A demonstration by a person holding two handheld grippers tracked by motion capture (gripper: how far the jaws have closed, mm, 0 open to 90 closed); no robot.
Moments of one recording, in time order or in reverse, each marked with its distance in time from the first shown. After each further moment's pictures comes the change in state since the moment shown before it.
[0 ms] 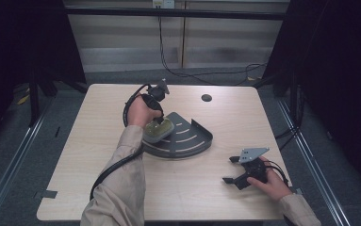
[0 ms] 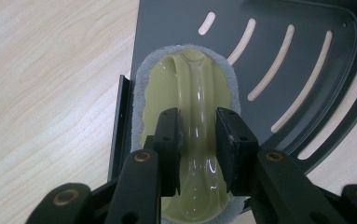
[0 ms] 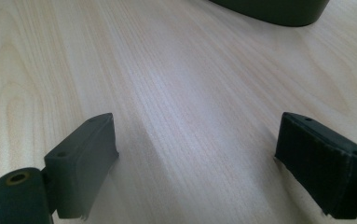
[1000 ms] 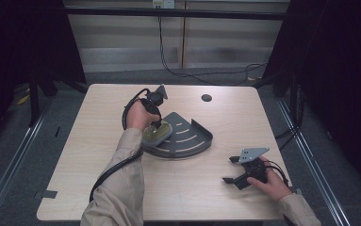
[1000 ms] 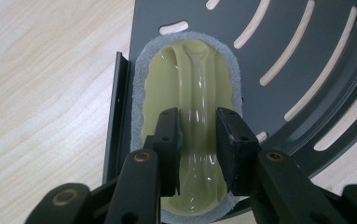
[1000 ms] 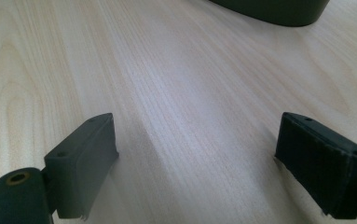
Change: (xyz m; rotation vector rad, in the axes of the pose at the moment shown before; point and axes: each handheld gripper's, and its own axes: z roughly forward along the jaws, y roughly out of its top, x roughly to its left) left arm 0.005 -0.009 0.015 0.044 0.000 -0.013; right arm 0.000 0.000 0.000 0.000 0.000 0.000
